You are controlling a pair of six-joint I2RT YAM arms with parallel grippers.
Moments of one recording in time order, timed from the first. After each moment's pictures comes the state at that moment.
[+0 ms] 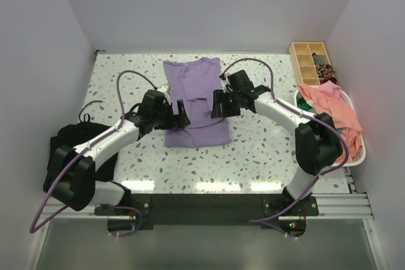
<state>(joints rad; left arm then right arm) -0.45 1.36 0.85 -0.23 0.11 -0.52 0.51 1.72 1.30 -0.48 -0.22 0.38</state>
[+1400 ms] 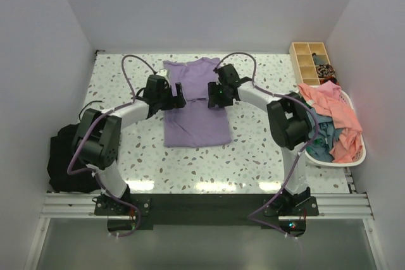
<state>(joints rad) -0.33 1.76 1.02 0.01 0.06 -0.42 0.49 2.11 1.55 -0.41 -0.11 0.36</state>
